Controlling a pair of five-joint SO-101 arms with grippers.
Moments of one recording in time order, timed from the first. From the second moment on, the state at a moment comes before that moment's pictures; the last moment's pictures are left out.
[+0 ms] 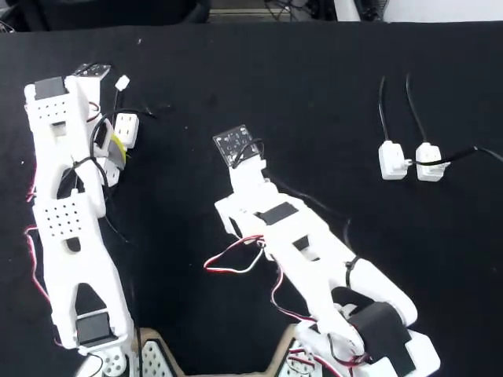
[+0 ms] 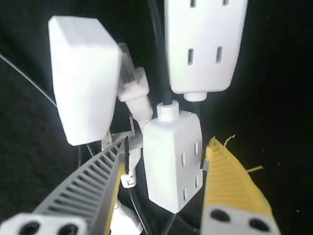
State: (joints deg) left arm -20.0 58.1 -64.2 99.9 -24.9; right arm -28.4 -16.2 57.9 24.4 -2.4
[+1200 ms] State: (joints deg) left arm -15.9 20.2 -33.2 100.4 -23.6; right arm -24.7 -21.2 58.0 28.3 -2.7
